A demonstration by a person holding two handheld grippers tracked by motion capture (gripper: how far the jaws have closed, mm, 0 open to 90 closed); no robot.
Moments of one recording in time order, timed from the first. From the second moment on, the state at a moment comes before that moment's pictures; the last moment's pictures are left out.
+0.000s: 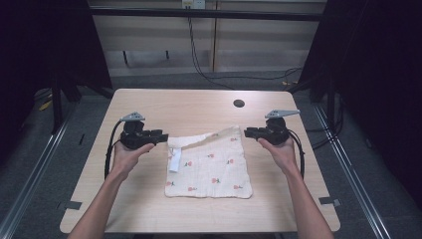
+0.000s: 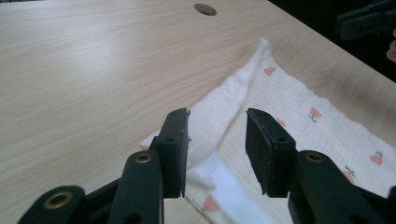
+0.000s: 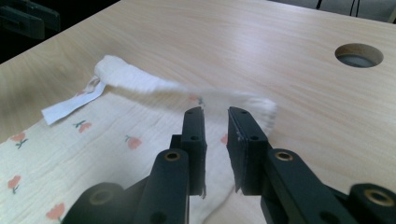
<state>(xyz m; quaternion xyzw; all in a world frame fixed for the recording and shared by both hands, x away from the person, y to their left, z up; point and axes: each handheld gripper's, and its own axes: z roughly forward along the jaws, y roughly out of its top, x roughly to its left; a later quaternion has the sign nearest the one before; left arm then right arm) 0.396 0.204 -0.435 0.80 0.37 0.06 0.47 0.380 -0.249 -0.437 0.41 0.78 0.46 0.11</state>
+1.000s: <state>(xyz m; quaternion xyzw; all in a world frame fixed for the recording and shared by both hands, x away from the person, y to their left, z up) 0.350 0.182 -0.488 0.86 0.30 0.01 0.41 0.335 -0.218 -0.493 0.36 0.85 0.37 0.09</state>
